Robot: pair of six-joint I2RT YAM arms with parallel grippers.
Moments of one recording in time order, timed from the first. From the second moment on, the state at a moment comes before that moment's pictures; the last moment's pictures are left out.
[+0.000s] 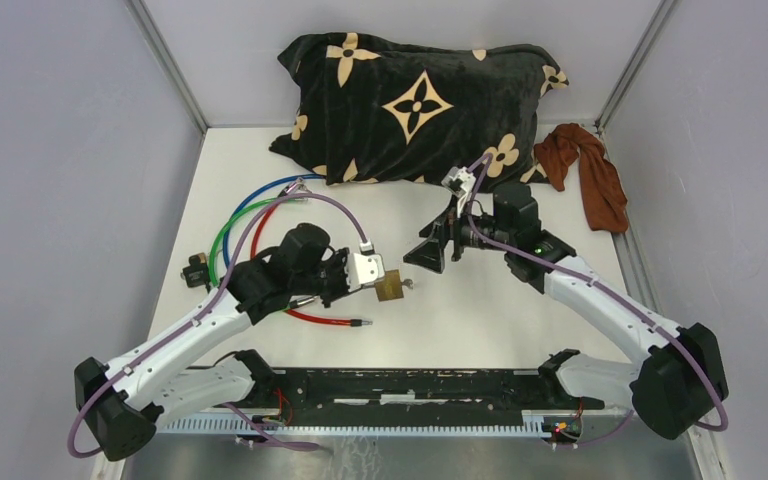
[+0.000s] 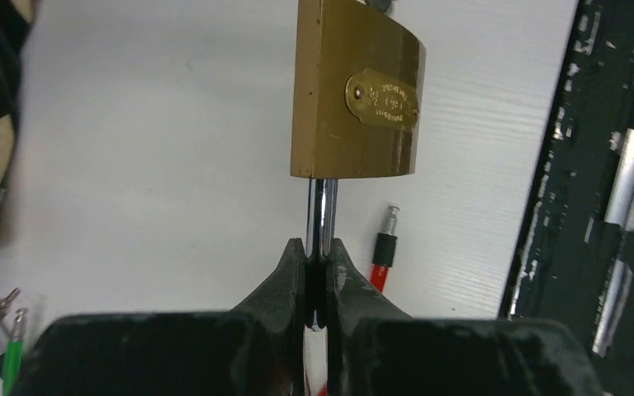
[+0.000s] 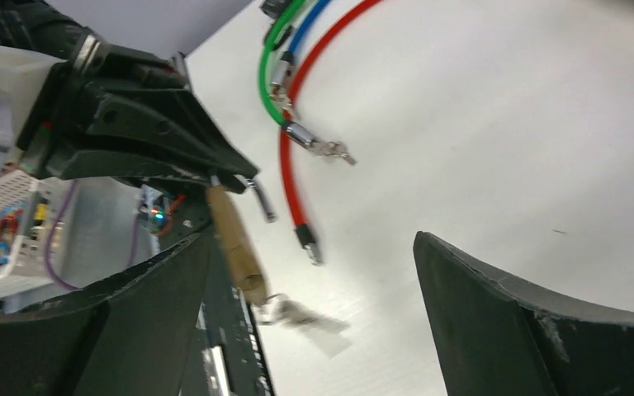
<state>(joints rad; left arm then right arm) -0.77 0.95 0.84 -0.58 0.27 0.55 0.57 1.19 0.81 0.09 -0.72 0.33</state>
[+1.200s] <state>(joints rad) -0.77 0.93 0.86 -0.66 0.48 0.45 0.79 1.21 0.62 0.40 -0.84 0.07</state>
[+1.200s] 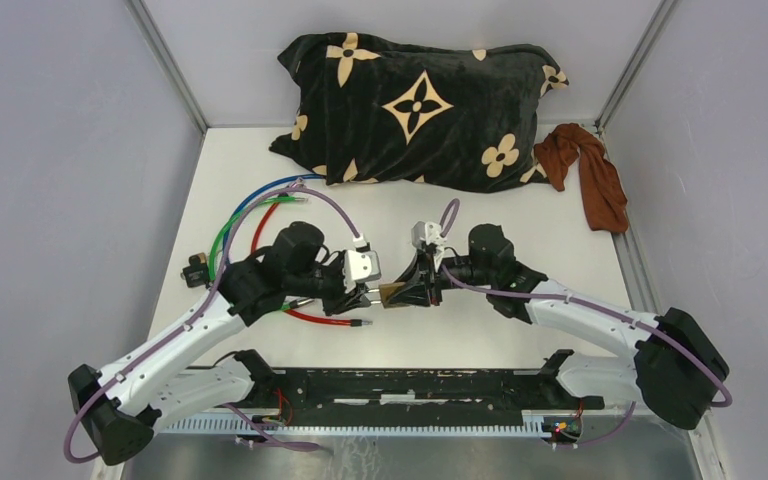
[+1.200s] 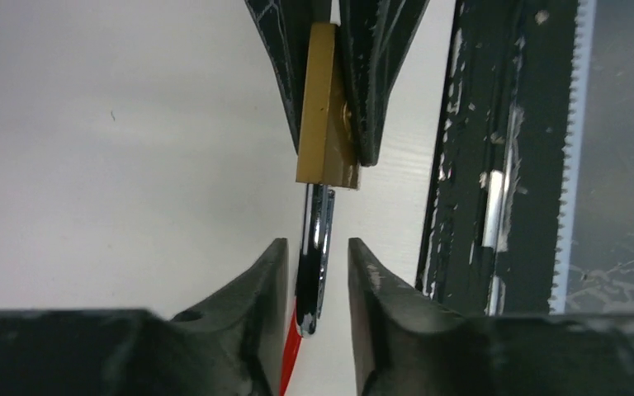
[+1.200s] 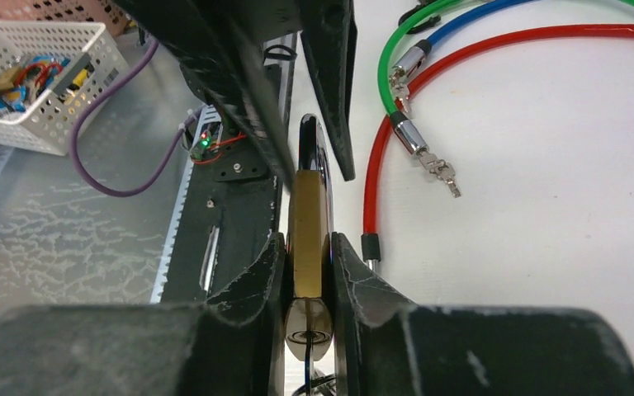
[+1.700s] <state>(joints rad) -0.68 0.71 0.84 -0.38 0.60 0.12 0.73 1.04 0.60 0.59 -0.87 0.24</state>
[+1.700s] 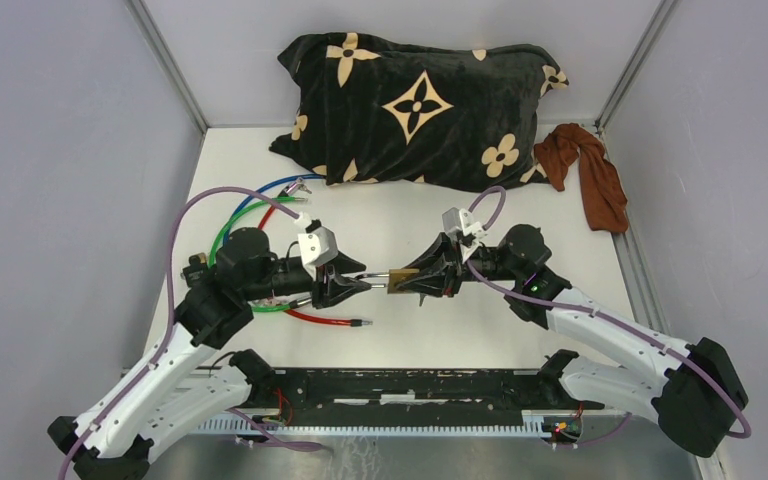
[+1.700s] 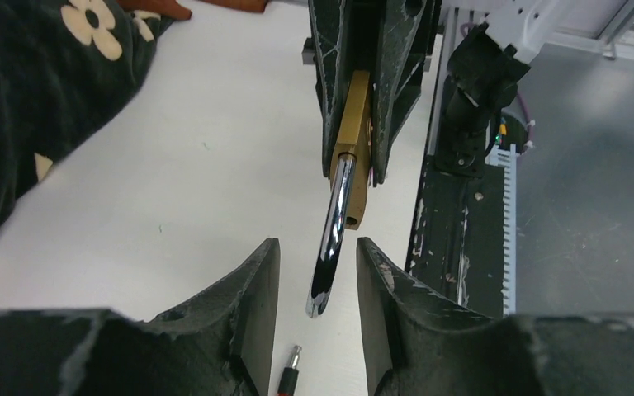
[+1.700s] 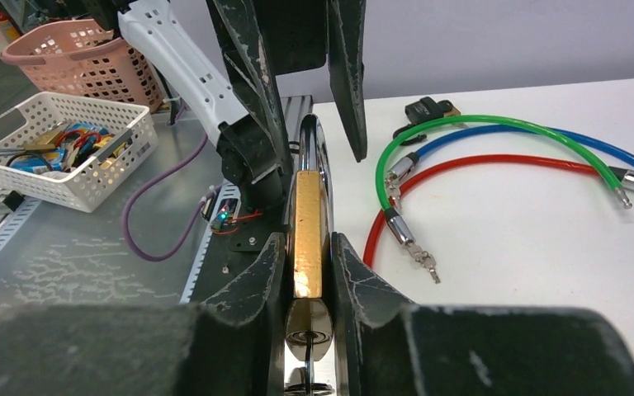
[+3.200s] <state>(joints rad) -0.68 0.66 0.71 -0.09 0.64 -0.09 0.73 1.10 0.65 0.70 -0.87 0.30</state>
